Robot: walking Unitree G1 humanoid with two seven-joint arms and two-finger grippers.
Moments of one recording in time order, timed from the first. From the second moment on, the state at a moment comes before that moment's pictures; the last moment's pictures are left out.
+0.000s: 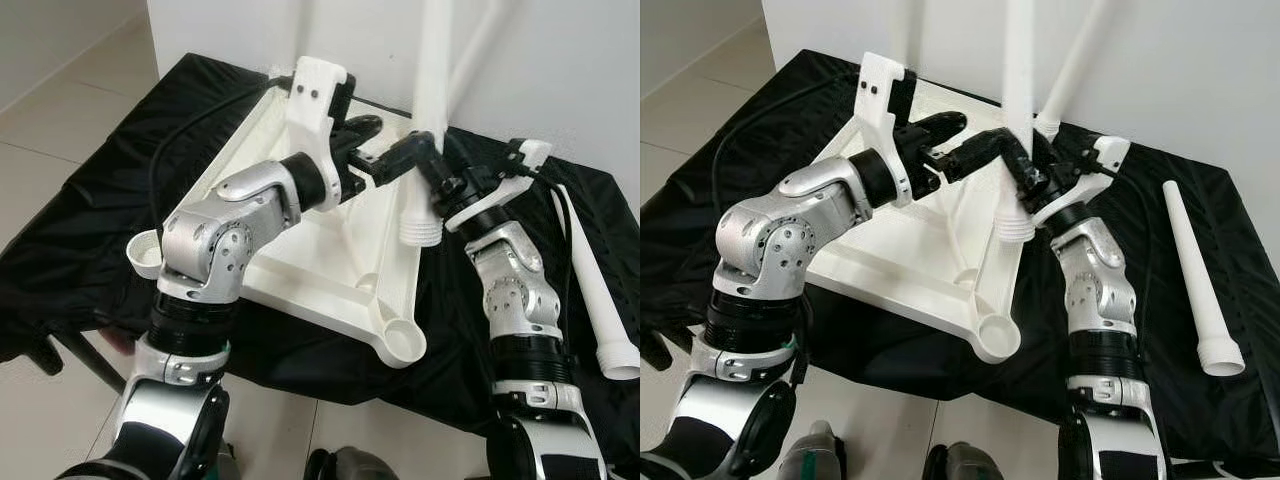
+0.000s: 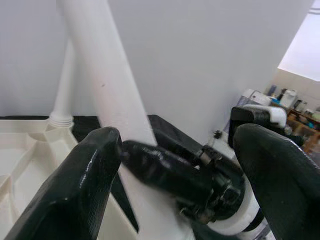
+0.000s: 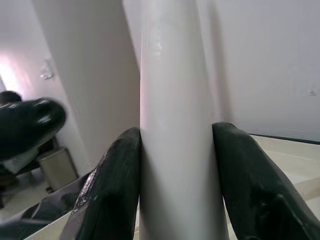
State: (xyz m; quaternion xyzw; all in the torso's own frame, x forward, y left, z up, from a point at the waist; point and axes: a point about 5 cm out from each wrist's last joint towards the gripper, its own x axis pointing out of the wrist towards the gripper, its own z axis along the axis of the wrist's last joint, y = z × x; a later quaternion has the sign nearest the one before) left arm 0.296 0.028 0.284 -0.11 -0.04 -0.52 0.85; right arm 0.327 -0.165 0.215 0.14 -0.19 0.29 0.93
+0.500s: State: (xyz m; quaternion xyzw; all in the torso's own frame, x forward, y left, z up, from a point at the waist) left arm 0.298 0.026 0.296 -0.14 -0.03 -0.54 0.83; right arm 0.312 -0.161 0.210 0.12 -0.20 0.34 0.91
